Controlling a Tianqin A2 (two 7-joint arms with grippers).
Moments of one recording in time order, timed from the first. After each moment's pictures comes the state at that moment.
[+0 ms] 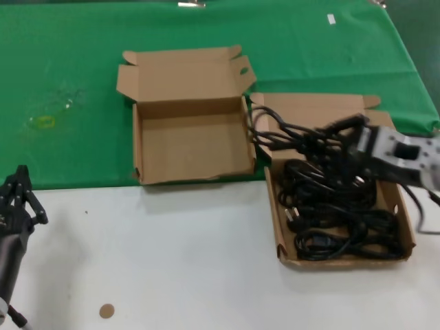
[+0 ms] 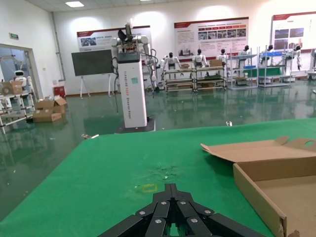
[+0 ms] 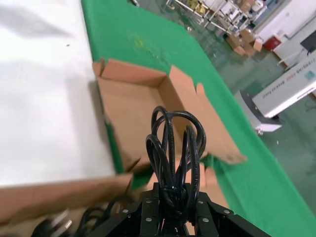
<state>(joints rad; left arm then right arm) 0.00 -0.30 1.60 -1.60 -1.80 0.00 0.00 0.51 0.81 -1.91 1.51 1.39 -0.70 0.13</state>
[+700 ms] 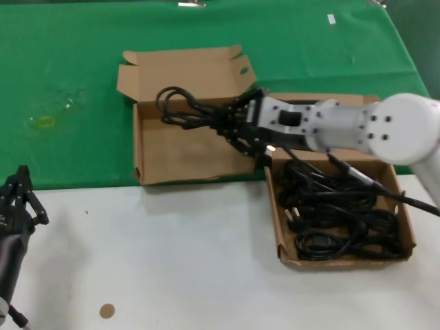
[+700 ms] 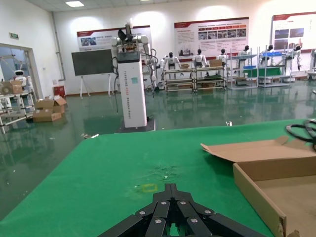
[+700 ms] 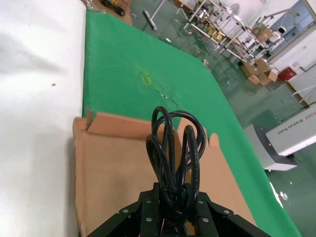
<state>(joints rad) 0.00 -0.30 1.60 -1.60 -1.80 0.00 0.00 0.85 0.41 -2.09 1.20 1.17 -0.73 0.10</state>
